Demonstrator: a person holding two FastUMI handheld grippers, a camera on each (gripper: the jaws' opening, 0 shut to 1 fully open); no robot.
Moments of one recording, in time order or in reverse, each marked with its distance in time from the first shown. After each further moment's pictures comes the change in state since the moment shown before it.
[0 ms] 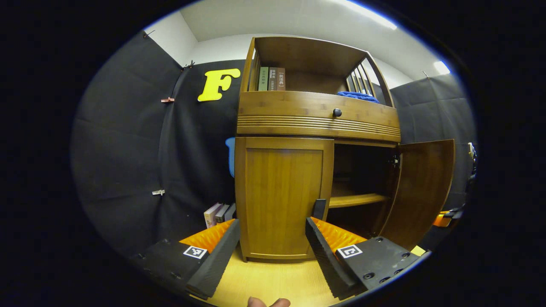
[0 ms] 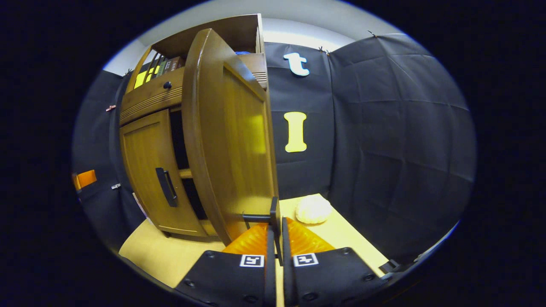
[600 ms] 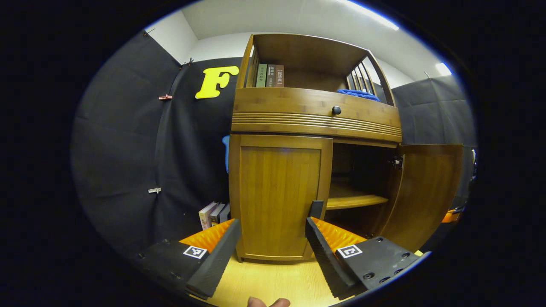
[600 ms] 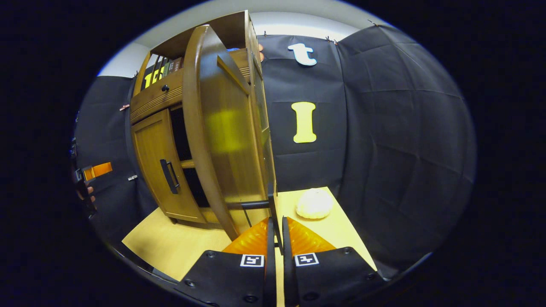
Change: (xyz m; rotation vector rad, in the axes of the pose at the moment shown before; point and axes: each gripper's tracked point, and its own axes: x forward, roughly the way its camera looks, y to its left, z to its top) left arm 0.019 -0.008 0.000 -0.008 0.008 0.005; right arm 0.000 -0.065 -0.002 -0.017 0.078 0.109
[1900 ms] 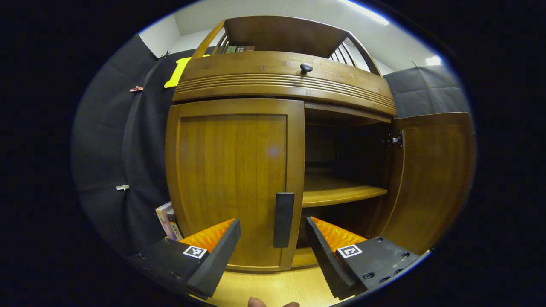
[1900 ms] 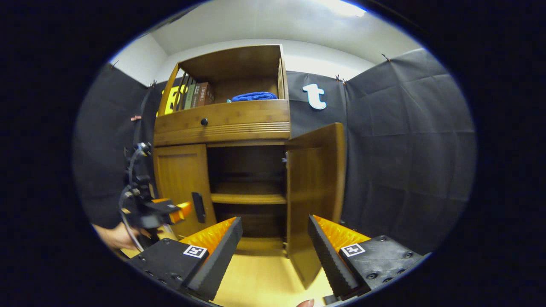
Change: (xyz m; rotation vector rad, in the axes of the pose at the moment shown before) left arm 0.127 -0.092 -0.064 0.032 0.001 -0.117; right arm -0.068 0.142 0.078 -0.041 -0.295 0.017
